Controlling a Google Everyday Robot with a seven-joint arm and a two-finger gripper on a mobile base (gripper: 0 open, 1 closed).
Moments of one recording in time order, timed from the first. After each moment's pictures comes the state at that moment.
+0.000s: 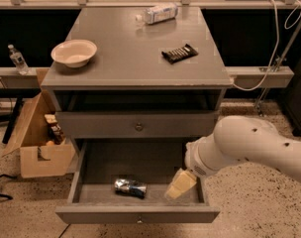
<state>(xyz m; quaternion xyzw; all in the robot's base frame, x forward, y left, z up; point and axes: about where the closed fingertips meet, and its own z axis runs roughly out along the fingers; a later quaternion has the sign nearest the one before) 0.458 -0.088 0.653 -0.51 0.83 0.13 0.21</state>
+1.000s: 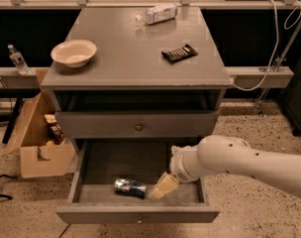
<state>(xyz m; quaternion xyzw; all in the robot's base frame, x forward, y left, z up) 0.486 -0.044 0.596 -0.51 0.81 0.14 0.27</state>
